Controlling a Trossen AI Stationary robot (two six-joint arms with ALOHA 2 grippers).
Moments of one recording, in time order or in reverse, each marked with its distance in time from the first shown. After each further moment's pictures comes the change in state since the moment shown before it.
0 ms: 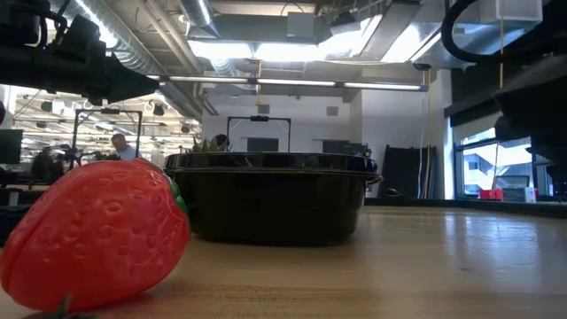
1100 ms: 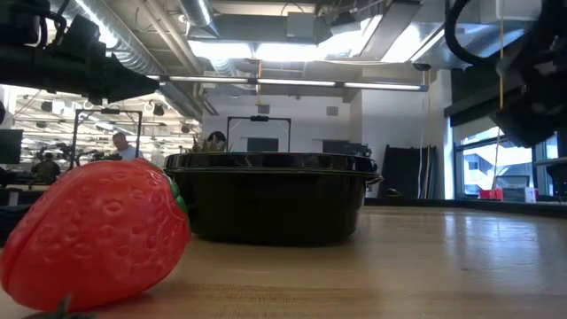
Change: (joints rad) left arm 0.000 0.000 0.000 0.000 0.000 0.017; right arm -0.007 0.002 0.001 -0.023 -0.154 0.592
